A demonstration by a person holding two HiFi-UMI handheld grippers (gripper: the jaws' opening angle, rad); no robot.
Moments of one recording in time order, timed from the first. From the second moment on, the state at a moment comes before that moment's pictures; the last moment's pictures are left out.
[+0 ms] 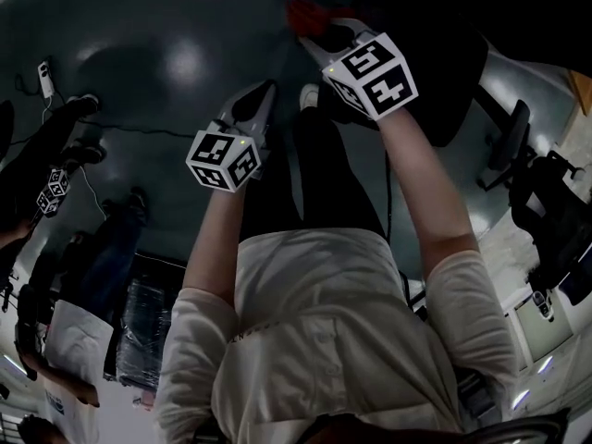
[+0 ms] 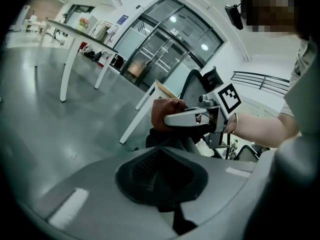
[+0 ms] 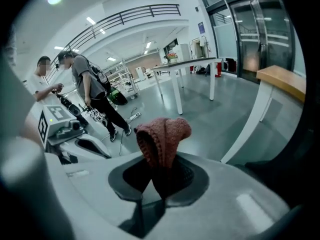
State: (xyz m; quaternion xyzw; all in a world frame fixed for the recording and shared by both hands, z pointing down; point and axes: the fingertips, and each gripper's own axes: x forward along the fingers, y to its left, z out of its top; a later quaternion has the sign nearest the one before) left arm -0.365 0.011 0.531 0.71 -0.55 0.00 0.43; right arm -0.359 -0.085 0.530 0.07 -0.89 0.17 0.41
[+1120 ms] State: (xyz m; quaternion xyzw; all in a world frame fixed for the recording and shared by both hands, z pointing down) left arm -0.385 0.071 0.522 0.80 -0.44 0.06 0.40; right arm -0.332 0.061 0.538 0.21 -0.85 0.24 0.41
